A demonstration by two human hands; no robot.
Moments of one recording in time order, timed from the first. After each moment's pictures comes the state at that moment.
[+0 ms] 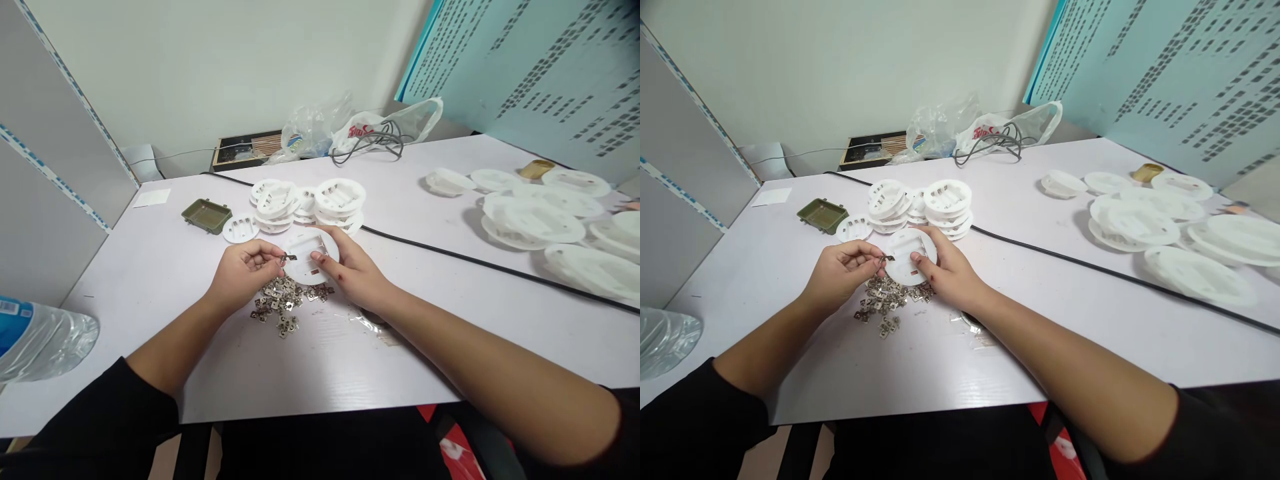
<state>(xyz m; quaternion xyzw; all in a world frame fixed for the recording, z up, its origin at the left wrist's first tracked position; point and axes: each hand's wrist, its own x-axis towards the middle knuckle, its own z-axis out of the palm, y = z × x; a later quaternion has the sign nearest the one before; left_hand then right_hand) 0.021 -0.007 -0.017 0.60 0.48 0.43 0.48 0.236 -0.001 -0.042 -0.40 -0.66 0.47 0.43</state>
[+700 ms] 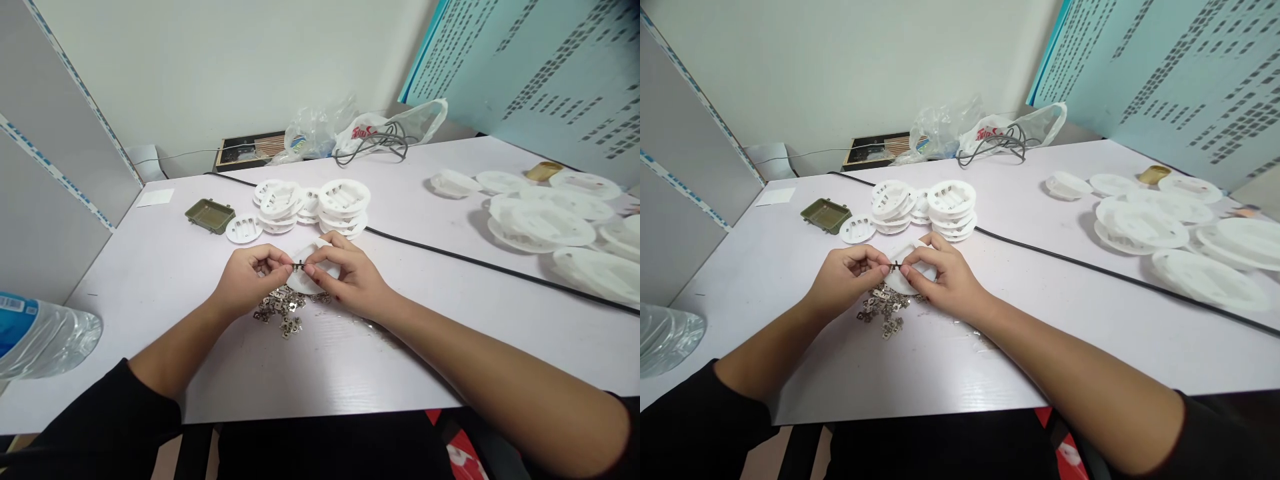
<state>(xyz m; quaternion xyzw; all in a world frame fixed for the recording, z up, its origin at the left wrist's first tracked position) 0.024 -0.015 -0.011 0.66 0.48 0.40 0.41 0.232 -0.006 -0.043 -0.33 -0.76 0.30 0.47</state>
